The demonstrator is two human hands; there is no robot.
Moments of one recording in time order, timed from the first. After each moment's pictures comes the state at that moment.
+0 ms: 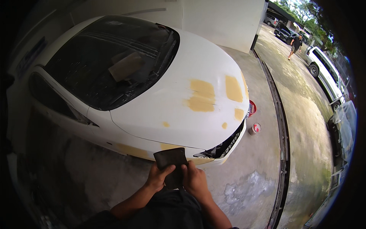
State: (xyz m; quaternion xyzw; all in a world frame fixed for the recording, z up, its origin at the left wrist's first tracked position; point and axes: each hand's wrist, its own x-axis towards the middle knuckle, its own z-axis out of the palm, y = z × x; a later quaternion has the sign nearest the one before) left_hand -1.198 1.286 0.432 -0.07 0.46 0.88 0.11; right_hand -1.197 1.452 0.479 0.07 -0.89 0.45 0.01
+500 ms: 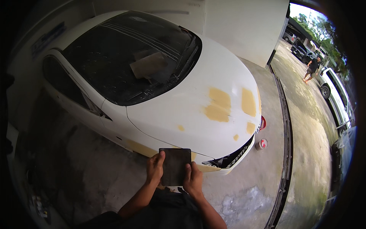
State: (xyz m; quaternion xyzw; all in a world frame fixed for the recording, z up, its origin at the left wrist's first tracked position) left_hand -1.216 1.239 0.414 -0.17 0.64 0.74 -0.11; right_hand -1.210 1.407 0.432 0.06 -0.83 0.55 0.04
